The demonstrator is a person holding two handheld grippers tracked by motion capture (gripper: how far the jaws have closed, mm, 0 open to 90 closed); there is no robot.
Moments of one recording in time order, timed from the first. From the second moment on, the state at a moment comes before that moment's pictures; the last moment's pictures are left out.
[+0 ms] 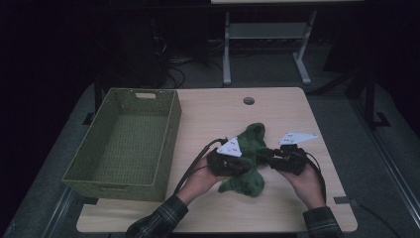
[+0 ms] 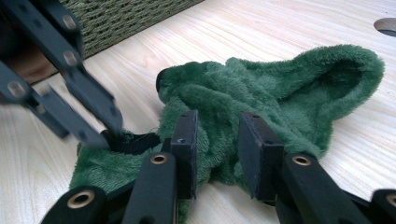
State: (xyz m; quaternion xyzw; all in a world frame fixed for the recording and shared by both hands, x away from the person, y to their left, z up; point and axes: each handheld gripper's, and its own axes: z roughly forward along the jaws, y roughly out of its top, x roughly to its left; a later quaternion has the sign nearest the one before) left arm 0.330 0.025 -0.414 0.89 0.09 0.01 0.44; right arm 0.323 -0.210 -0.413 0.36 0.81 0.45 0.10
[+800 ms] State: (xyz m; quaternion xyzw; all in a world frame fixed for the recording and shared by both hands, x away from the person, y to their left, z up) left arm 0.328 0.028 -0.454 0.91 0.10 0.00 0.39; right arm 0.392 -0.216 -0.412 0.41 0.80 0.43 0.12
